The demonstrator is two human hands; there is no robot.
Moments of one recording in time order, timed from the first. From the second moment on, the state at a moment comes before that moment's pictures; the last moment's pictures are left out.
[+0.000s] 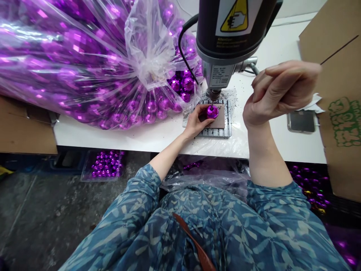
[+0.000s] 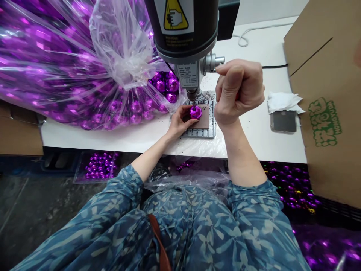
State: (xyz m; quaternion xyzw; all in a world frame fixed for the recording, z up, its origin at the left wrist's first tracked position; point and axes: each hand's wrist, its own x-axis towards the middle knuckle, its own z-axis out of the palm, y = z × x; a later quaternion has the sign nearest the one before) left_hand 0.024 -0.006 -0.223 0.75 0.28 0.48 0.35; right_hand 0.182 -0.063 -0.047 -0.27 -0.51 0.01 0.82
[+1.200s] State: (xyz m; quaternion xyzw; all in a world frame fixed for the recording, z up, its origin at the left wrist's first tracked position) left_hand -0.038 -0.071 -0.132 0.86 0.26 0.31 0.31; right_hand 0.190 -0.026 0.050 -0.35 -0.48 0.14 0.79
